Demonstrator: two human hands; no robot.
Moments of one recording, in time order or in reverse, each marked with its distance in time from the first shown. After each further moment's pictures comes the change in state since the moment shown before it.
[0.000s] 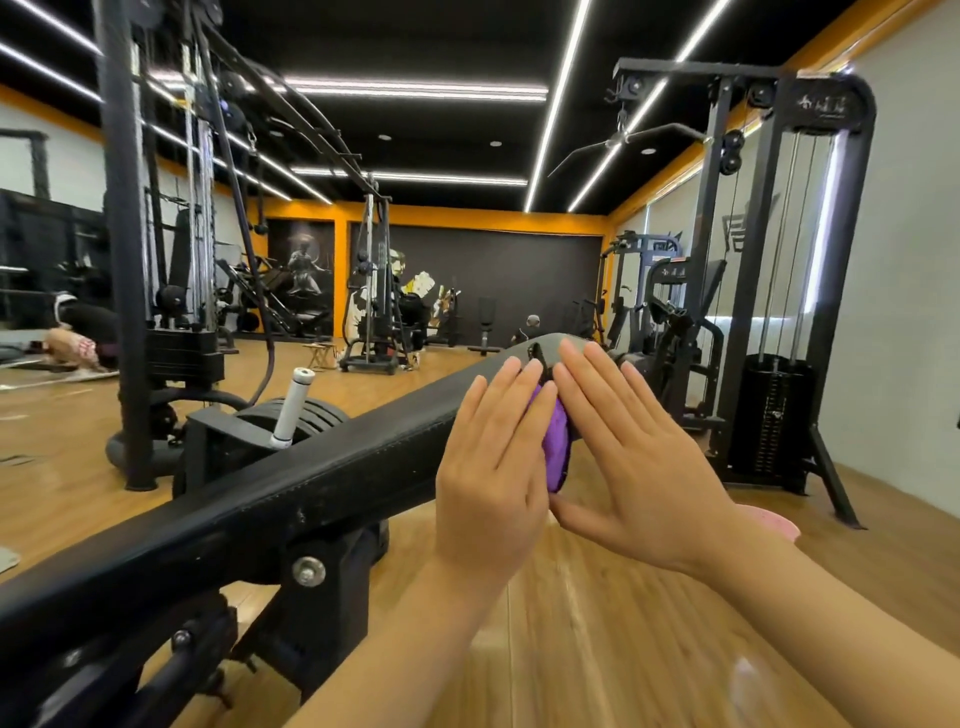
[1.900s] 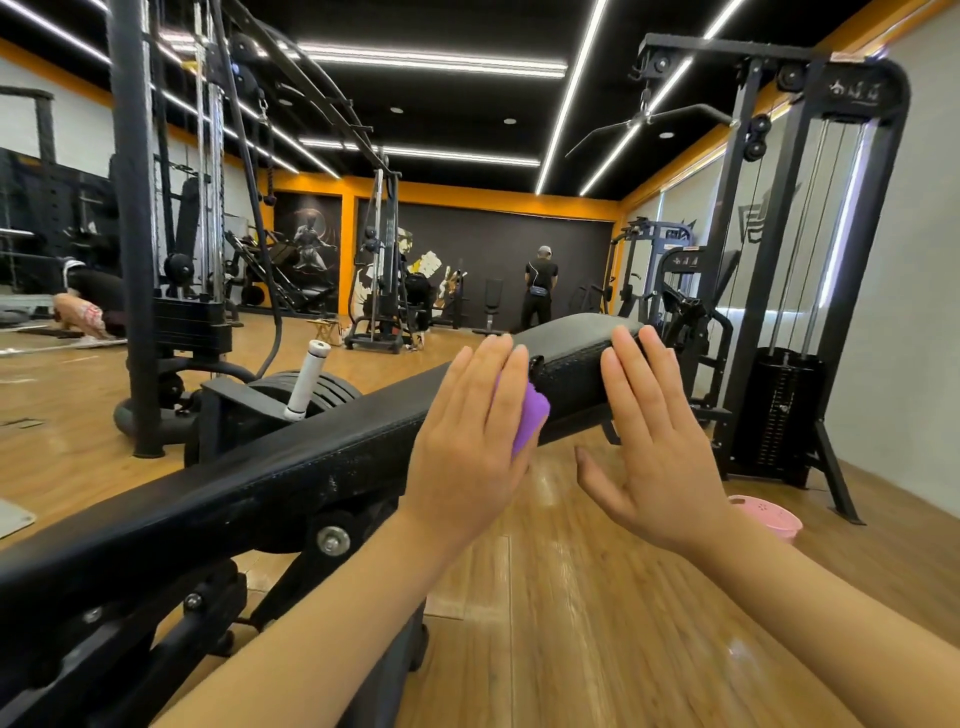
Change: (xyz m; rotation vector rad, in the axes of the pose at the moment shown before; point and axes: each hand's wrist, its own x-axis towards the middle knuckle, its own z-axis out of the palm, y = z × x) left_hand -0.007 -0.048 -0.021 0.188 -0.094 0.072; right_hand 0.002 -0.004 0.041 0.063 0.266 0.014
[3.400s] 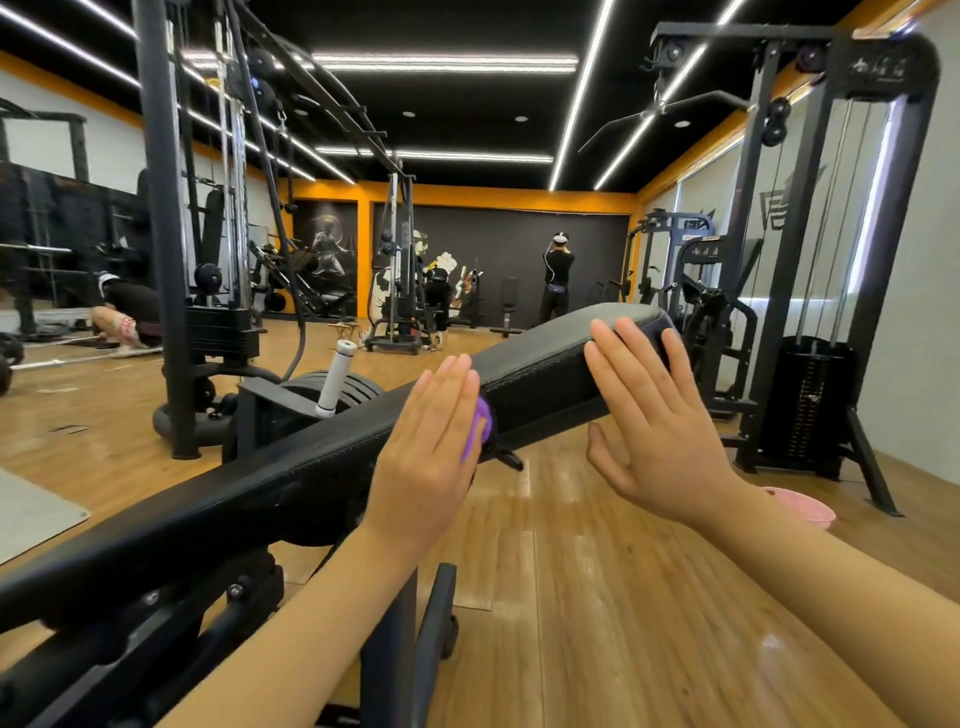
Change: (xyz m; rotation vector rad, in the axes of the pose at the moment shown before) left_hand -0.038 -0.043 -0.034 0.132 -0.059 0.066; right_hand 0.011 -0.012 0.001 -0.184 0.013 -0.109
